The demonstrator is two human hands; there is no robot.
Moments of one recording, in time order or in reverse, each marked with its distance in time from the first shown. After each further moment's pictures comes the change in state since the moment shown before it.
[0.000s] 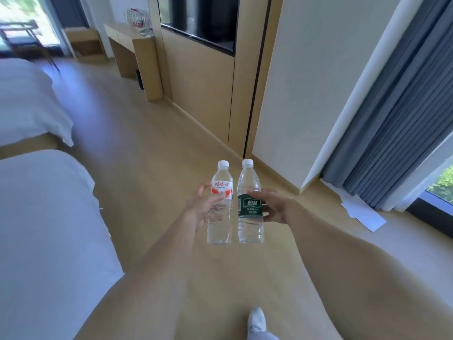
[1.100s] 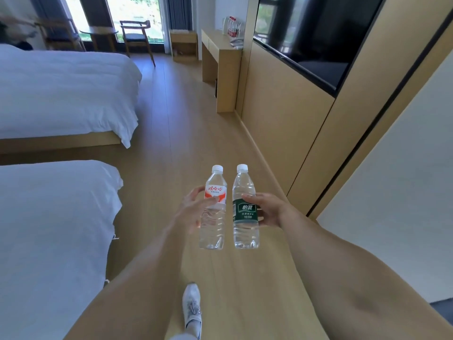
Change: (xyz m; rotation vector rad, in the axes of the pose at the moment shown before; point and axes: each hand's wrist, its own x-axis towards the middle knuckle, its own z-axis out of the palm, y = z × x) left_hand 0.412 0.191 -0.151 -0.217 0.356 0.094; right_hand 0.468 -0.316 0.091 -0.252 -0.418 0.015
